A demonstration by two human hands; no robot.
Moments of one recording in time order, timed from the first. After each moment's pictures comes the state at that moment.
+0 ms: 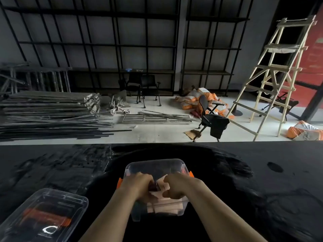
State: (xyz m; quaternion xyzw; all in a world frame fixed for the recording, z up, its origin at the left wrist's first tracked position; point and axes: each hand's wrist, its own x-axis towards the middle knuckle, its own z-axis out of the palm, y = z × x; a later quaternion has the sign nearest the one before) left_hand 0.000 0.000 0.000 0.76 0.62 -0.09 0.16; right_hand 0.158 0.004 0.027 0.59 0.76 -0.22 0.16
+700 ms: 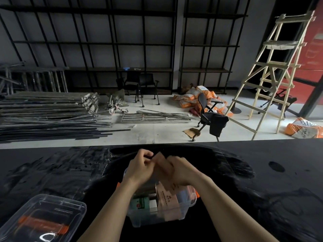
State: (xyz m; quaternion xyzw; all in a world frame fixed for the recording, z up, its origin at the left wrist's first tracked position) left_hand 0.002 0.033 0.011 0.59 0.65 0.34 0.33; right_hand 0.172 0.038 0.037 0.60 0.76 -0.22 -0.07
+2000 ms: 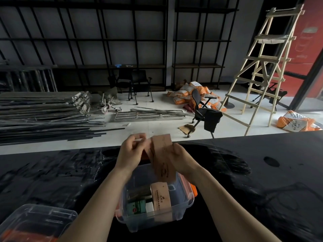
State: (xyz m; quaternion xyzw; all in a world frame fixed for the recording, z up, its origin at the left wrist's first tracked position) left_hand 0.005 0.062 0.045 0.55 0.55 0.52 0.37; right_hand 0.182 0.046 0.049 0.54 0.63 -0.41 -0.37
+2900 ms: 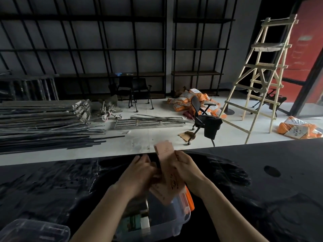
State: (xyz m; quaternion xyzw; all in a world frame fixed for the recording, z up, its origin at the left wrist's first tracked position) left_hand 0.026 0.059 0.043 0.88 0.46 0.03 -0.05; right_hand 0.208 0.061 0.039 0.55 0.53 -0.49 -0.42
